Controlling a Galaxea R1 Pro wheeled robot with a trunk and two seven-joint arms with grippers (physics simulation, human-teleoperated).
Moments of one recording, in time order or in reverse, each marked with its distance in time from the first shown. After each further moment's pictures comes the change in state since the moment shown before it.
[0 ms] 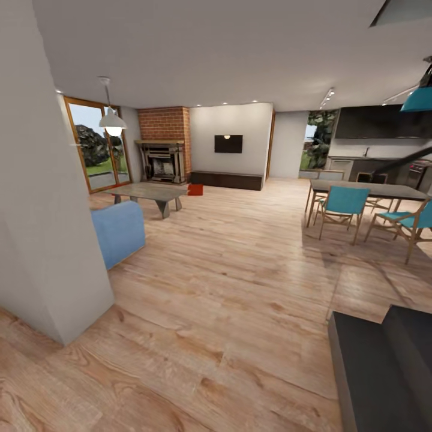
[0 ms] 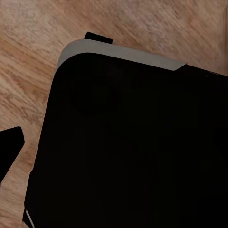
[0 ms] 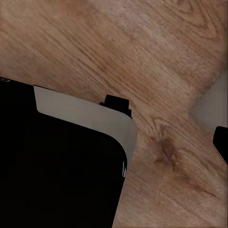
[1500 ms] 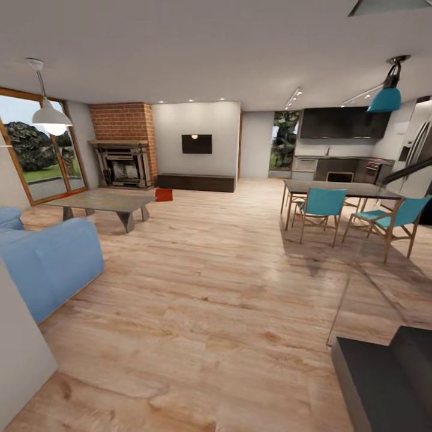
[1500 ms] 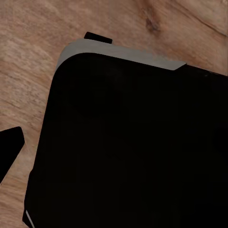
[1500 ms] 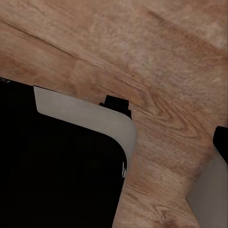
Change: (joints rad) left arm 0.000 0.000 -0.001 0.000 0.000 0.000 -0.001; right arm 0.000 -0.001 0.000 0.000 0.000 -0.003 0.001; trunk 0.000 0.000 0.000
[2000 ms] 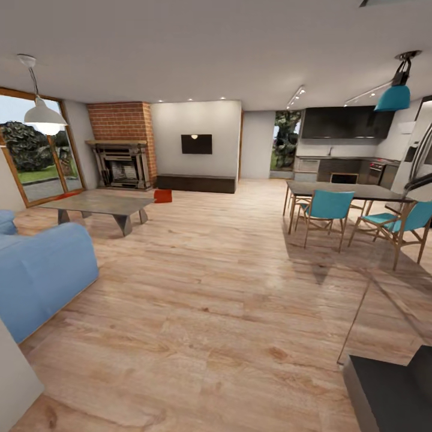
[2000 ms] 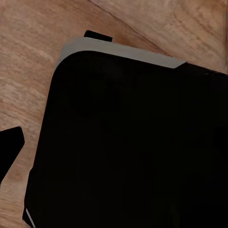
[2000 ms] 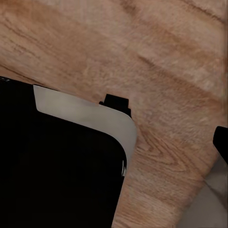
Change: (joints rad) left arm 0.000 0.000 0.000 0.000 0.000 0.006 0.000; right arm 0.000 0.000 0.001 0.000 0.000 0.005 -0.001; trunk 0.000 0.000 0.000
